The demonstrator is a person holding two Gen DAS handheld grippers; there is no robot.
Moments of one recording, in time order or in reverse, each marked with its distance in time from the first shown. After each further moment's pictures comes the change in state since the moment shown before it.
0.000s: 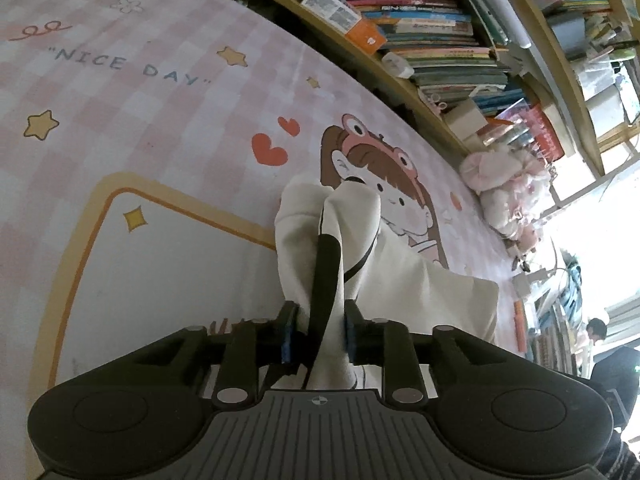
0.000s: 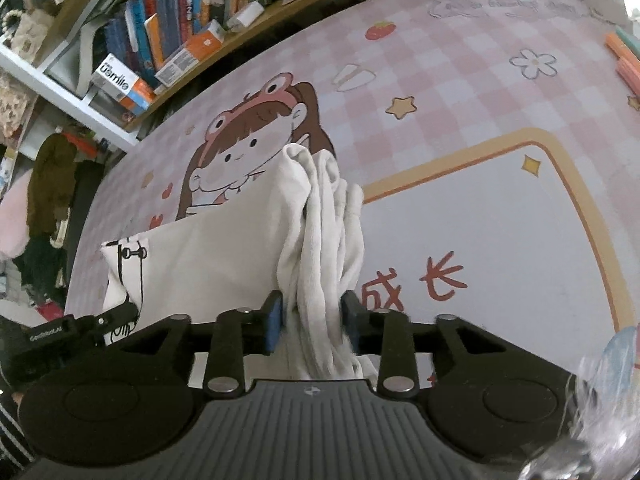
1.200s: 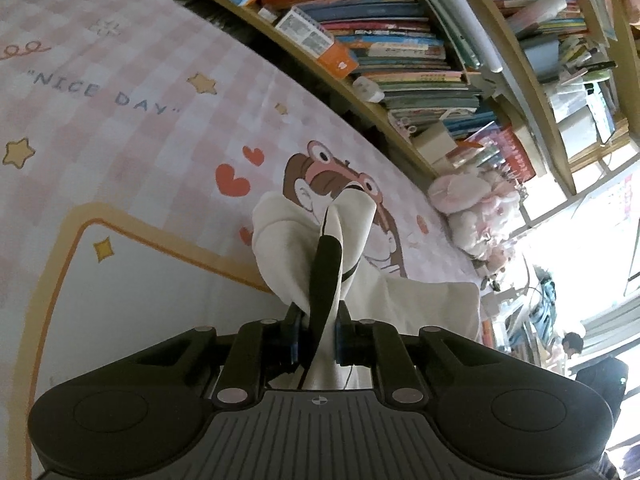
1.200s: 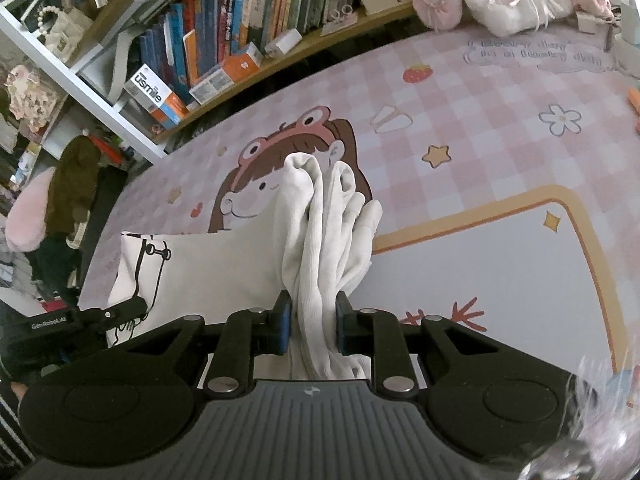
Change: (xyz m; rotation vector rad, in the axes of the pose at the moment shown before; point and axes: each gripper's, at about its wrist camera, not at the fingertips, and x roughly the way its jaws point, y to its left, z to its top) left arm -0.014 -0.017 0.009 -0.010 -0.059 -0.084; right arm -0.015 0.024 0.008 -0.086 -0.081 0.042
